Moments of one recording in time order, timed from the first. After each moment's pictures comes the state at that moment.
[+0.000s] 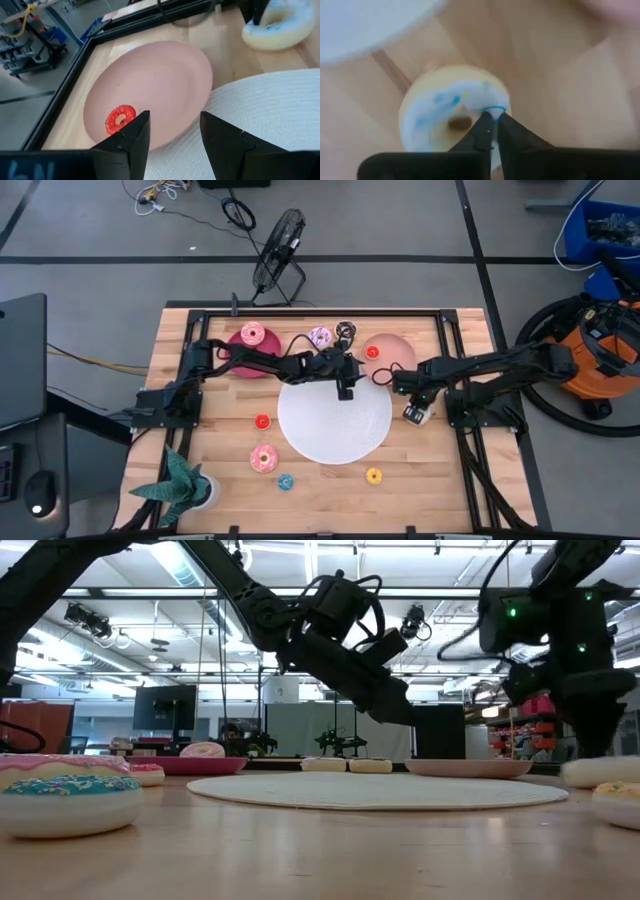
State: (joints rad) left arm 0.15 2.14 1.34 0.36 -0.14 0.33; right arm -0.08 1.24 0.61 -0.94 0.00 0.49
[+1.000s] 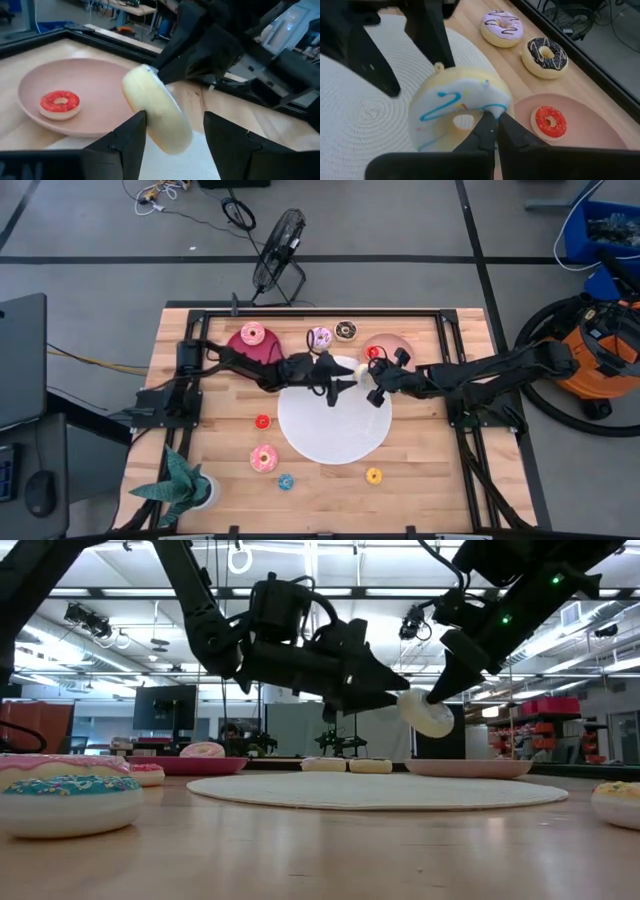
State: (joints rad) left arm 0.15 2.06 0.99 0.94 0.05 -0.31; right arm 0.03 1.24 0.62 -0.19 0.56 0.30
